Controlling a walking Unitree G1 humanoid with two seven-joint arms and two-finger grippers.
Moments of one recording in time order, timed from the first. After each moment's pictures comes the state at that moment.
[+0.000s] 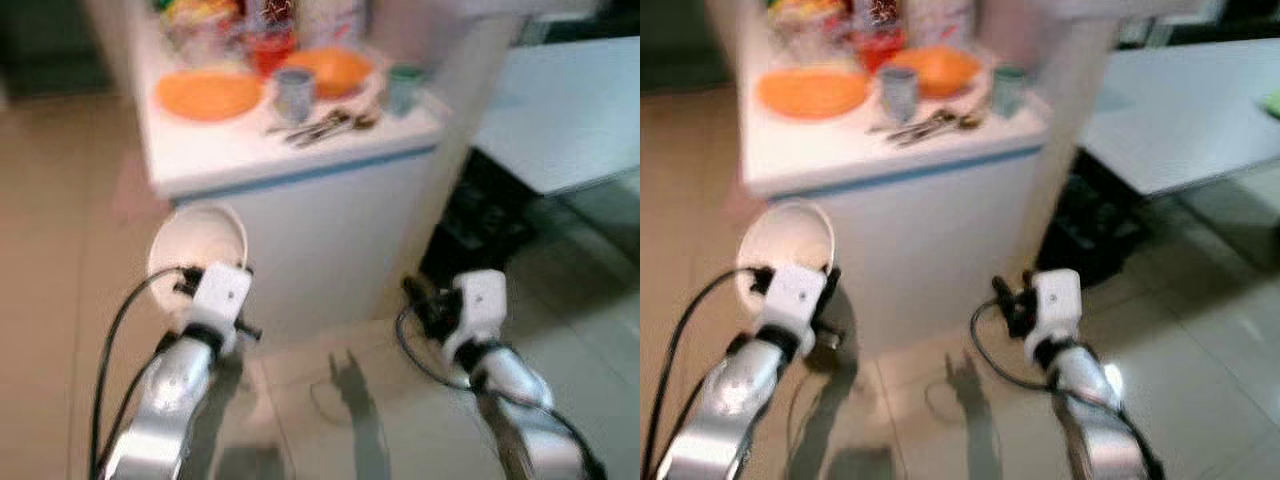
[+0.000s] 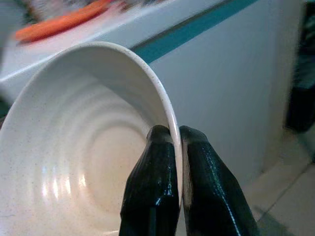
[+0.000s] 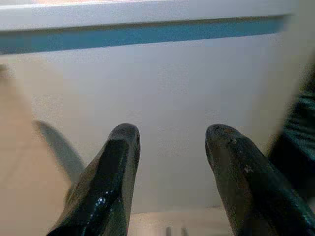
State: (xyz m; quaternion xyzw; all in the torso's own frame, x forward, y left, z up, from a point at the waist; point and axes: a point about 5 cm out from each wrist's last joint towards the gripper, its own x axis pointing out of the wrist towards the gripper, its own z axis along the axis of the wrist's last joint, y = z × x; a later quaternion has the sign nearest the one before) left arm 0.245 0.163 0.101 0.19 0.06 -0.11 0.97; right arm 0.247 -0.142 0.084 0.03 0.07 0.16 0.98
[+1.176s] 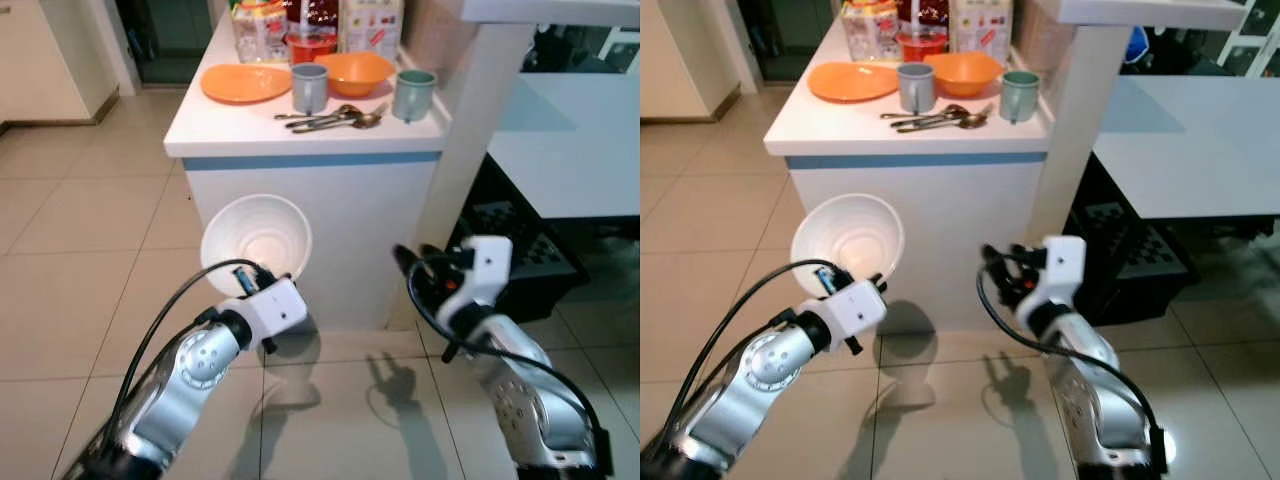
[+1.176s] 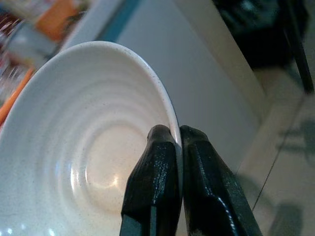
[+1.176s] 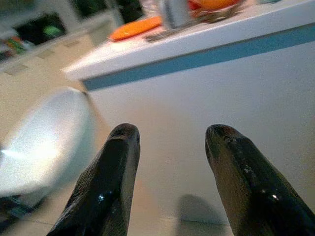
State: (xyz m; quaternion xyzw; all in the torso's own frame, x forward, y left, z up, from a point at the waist) left arm 0.270 0.132 0.094 0.43 0.03 -0.32 0.85; right arm 0.272 -0.134 0.125 0.16 0.06 0.19 0.97
